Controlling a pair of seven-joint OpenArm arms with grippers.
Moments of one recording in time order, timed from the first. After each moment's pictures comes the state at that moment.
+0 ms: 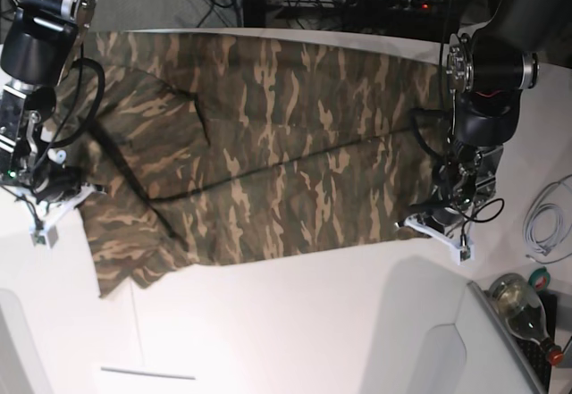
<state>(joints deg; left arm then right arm) -27.8 -15.1 -3.0 24.3 -18.1 -9.3 8.6 10.7 9.0 24.2 66.0 5.0 22.9 -47.7</state>
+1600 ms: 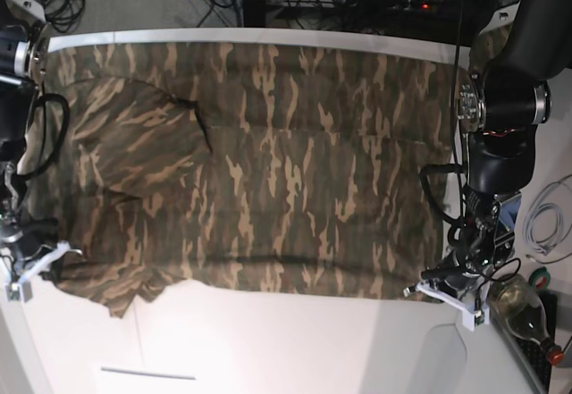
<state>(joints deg) -36.3 -16.1 -3.2 30.1 -18.2 -9.4 14.5 23.1 19.3 13.5 45.0 4.3 23.4 -13.3</state>
